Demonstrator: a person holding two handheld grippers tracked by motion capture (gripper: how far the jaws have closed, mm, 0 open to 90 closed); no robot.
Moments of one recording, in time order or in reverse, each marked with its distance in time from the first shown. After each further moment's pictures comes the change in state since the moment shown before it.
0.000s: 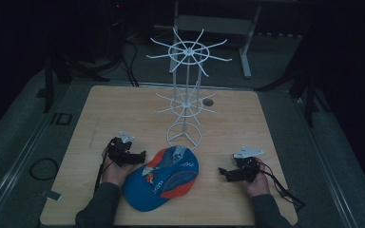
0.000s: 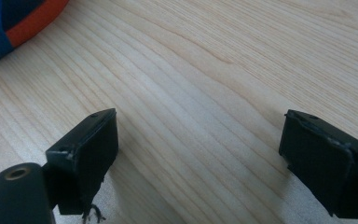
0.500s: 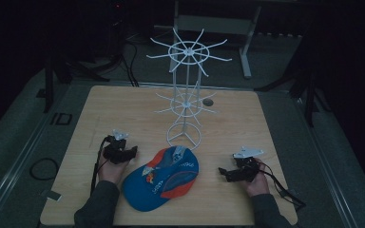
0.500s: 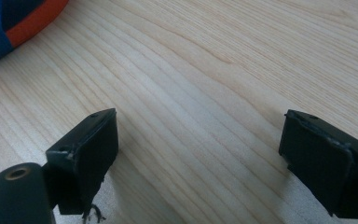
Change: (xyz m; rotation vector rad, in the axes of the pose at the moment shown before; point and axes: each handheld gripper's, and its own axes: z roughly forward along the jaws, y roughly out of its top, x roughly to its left) left arm 0.009 0.005 -0.018 -0.024 0.001 -0.046; right arm 0.000 0.000 0.000 0.001 -0.001 0.001
